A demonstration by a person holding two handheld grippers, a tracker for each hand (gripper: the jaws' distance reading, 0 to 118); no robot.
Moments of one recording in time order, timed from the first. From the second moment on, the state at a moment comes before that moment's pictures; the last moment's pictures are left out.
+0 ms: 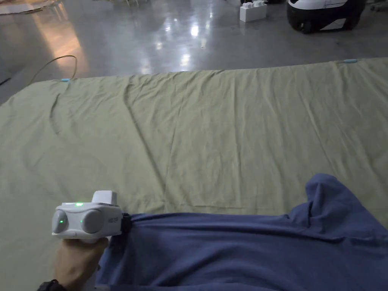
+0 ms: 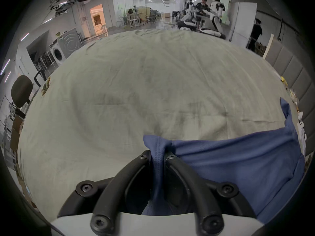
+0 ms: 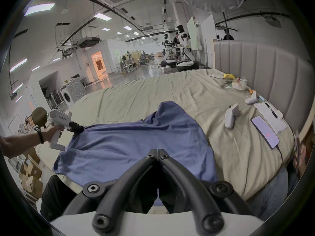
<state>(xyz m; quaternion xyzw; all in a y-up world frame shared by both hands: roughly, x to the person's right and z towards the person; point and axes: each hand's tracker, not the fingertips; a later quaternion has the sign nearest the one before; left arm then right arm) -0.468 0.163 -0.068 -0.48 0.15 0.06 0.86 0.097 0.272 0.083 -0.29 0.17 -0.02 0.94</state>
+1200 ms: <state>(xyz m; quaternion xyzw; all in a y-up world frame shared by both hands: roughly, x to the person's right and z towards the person) -0.460 0.245 0.167 -0.37 0.09 0.15 0.91 0.152 0.268 0.022 -0.37 0.12 0.00 0.92</state>
